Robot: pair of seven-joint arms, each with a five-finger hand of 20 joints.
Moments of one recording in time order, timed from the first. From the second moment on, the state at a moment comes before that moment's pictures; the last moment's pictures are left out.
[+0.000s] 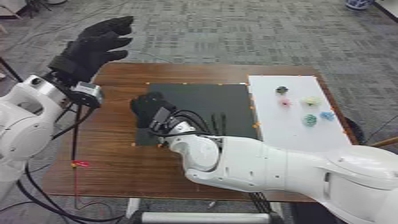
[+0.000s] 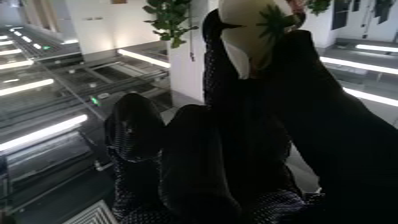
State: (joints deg) left arm 90.1 -35.5 -88.7 -115.4 44.6 -4.0 -3.1; right arm -34.3 -77.0 -5.8 -78.4 -125.6 31.9 28.3
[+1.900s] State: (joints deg) left arm 84.1 -39.1 -82.9 -112.0 44.6 -7.5 -3.7; right arm -43.9 -79.5 1.7 -75.1 -129.3 22.8 28.9
